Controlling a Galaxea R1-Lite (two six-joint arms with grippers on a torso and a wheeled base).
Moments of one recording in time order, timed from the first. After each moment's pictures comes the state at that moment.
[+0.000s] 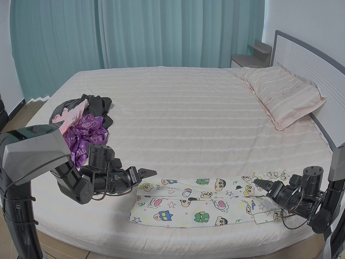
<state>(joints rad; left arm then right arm) -0.30 2.23 -0.77 -0.84 -0.43 -0.70 0.25 2.03 -0.02 -1.54 0.10 0.84</state>
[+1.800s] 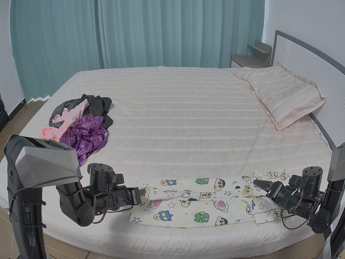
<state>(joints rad) -0.36 2.30 -0.55 -1.19 -0.26 -0.42 0.25 2.04 -0.02 -1.54 0.10 0.85</state>
